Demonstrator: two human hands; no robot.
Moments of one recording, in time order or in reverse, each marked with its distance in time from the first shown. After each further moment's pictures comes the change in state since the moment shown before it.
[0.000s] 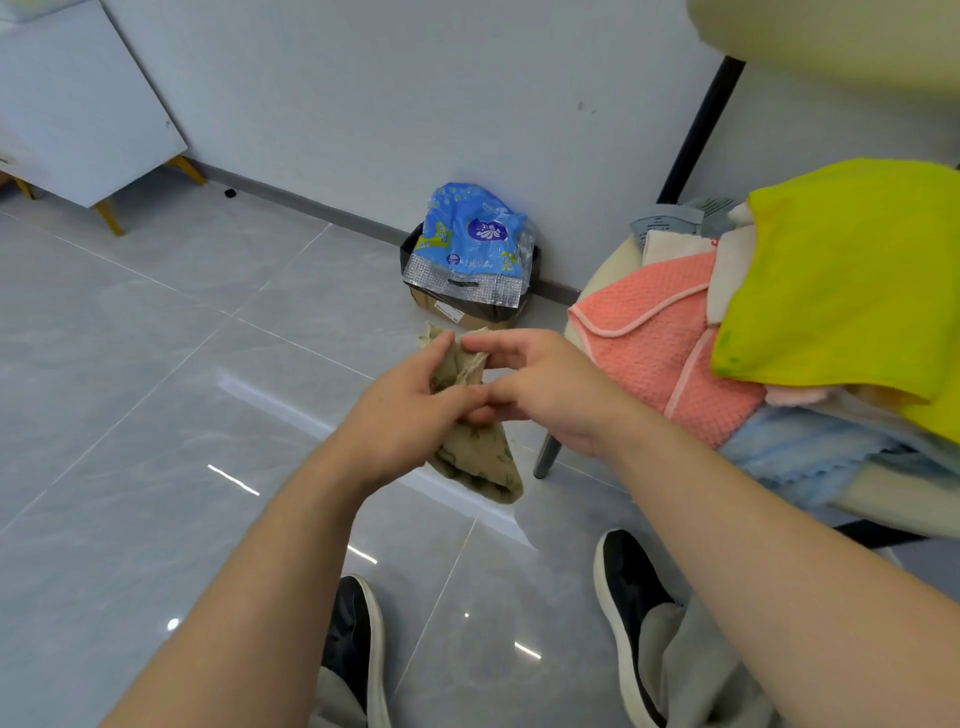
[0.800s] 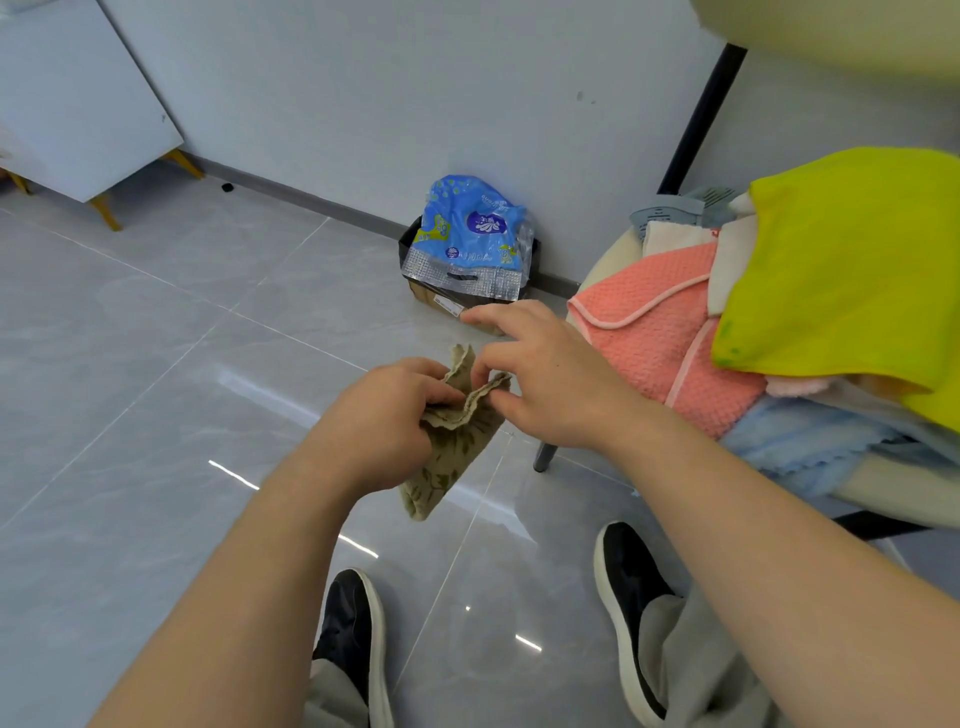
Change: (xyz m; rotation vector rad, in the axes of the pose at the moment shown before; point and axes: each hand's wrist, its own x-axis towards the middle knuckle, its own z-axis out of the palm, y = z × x) left_hand 0.002 -0.012 -0.012 0.680 -0.094 0.248; right_hand 0.005 0.014 -0.019 -1.182 0.090 -0.645
